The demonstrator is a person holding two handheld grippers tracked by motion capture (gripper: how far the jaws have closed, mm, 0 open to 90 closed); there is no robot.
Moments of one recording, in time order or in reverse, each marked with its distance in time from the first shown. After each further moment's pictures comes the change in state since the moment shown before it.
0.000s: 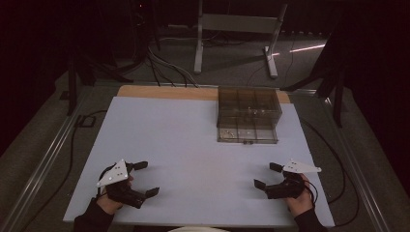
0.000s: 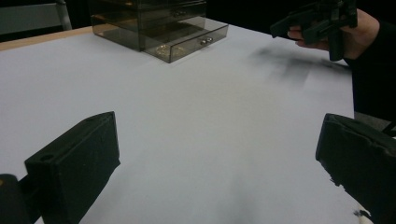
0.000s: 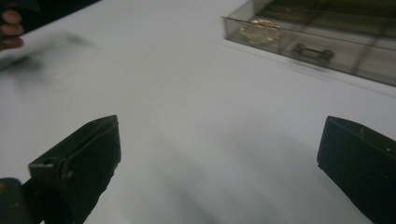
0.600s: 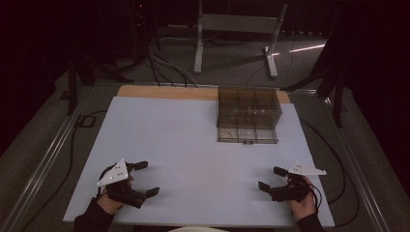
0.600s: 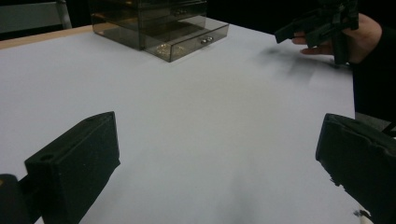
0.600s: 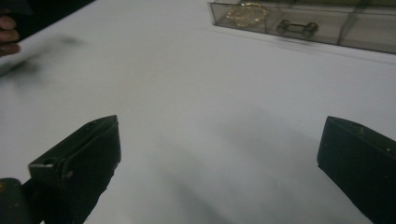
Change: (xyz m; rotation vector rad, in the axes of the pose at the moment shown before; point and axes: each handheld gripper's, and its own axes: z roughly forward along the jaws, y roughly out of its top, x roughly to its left) left arm 0.000 0.000 0.000 -0.001 0.001 0.000; right arm -0.007 -0.012 -0.006 0.002 0.012 0.081
